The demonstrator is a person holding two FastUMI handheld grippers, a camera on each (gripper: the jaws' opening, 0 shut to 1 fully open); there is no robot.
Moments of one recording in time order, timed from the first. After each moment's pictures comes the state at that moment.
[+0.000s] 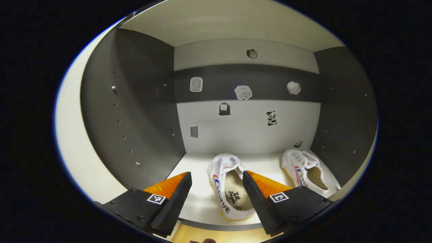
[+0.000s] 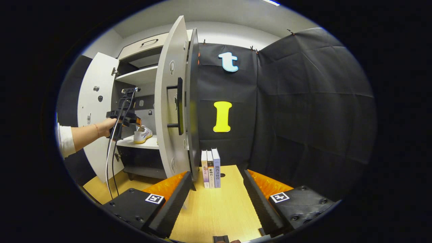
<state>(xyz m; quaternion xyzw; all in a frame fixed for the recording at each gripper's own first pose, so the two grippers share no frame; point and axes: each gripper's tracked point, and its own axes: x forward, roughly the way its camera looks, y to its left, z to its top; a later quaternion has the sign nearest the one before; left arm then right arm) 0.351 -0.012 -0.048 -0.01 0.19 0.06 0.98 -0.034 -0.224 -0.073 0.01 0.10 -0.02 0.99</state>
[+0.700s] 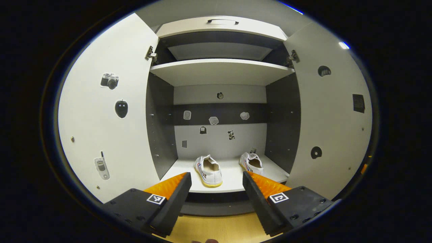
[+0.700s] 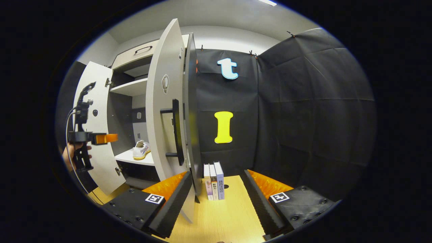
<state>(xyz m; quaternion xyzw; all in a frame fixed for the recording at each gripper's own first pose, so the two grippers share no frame) 0.140 -0.065 0.017 0.00 0.09 -0.03 1.00 0.018 -0.218 -0.024 0.03 0.07 -0.02 1.00</state>
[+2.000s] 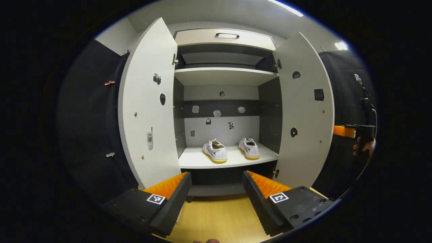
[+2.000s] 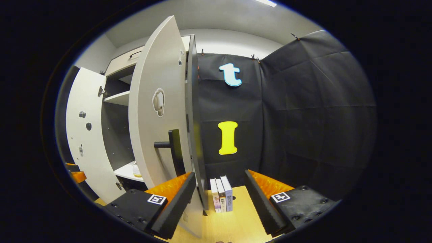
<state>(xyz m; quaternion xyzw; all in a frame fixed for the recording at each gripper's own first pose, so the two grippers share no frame) 0.018 -0.015 -0.007 -0.01 0.10 -0.04 0.99 0.080 -0.181 0.014 0.03 0.04 -0.03 1.00</state>
